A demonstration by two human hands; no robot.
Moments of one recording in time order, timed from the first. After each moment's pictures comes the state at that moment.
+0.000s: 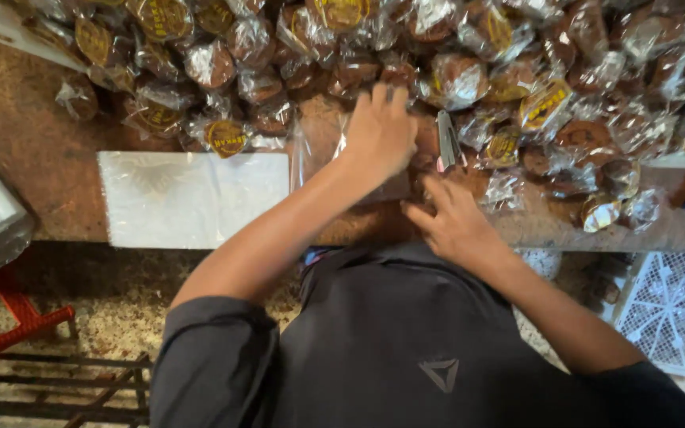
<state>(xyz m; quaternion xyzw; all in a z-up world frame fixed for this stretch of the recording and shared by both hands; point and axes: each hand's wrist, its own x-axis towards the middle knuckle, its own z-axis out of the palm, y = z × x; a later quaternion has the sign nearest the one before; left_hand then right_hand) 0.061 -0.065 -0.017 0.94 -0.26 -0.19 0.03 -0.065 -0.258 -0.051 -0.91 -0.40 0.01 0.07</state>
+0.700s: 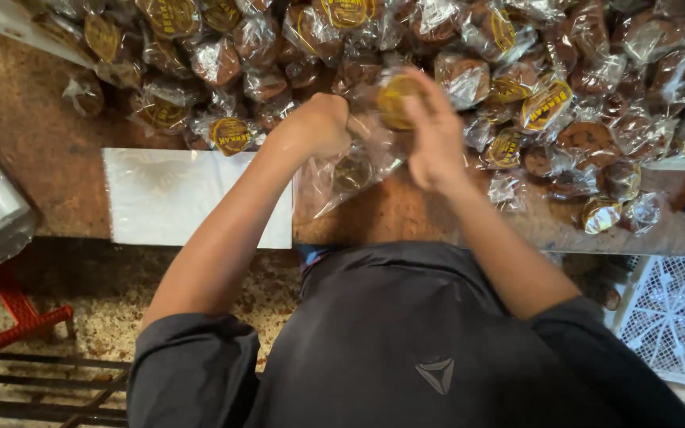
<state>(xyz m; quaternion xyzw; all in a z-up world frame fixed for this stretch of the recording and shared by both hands) 0.085 0.032 -0.057 0.91 -0.05 -0.37 0.19 0.035 -0.173 -0.057 -0.66 0.14 0.11 0.73</state>
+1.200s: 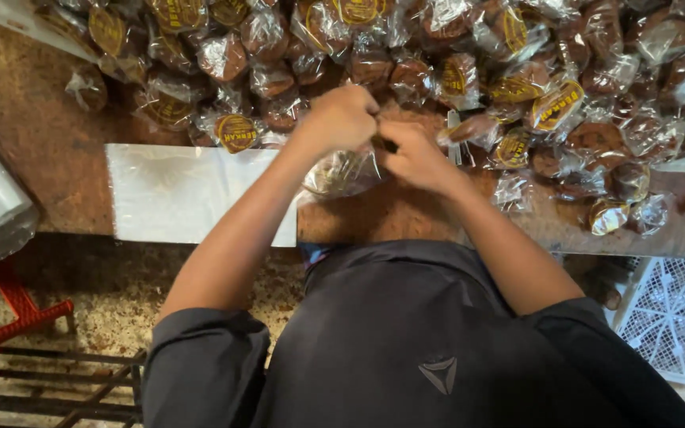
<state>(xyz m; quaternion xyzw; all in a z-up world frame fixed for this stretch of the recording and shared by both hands) 0.078 0.009 -0.024 0.87 0.00 -0.39 0.30 0.039 -0.179 -0.157 -0.74 -0.34 0.10 0.57</state>
